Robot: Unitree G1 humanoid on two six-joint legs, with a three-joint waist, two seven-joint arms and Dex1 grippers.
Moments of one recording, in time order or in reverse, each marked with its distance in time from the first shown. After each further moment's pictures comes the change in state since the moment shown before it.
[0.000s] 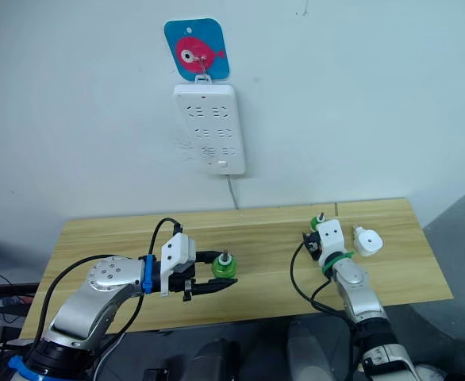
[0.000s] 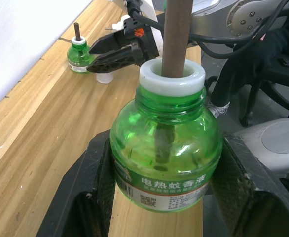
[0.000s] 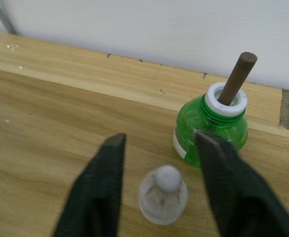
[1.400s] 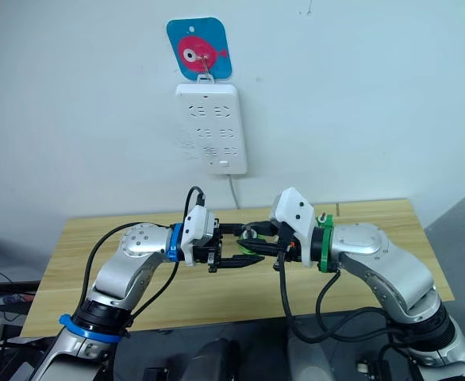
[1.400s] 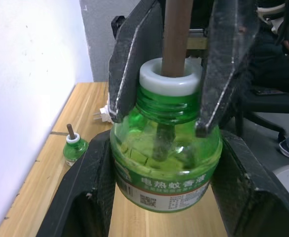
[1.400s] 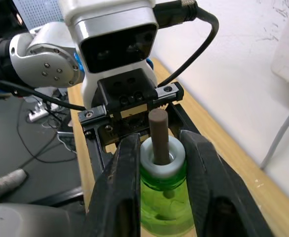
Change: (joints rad) left arm -0.267 -0.169 -0.053 0.176 -0.024 -0.143 -0.132; right arm -0.161 -0.356 0.166 -0.986 0.460 0.748 0.443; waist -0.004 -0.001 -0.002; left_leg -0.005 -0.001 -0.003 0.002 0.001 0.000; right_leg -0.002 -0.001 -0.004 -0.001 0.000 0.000
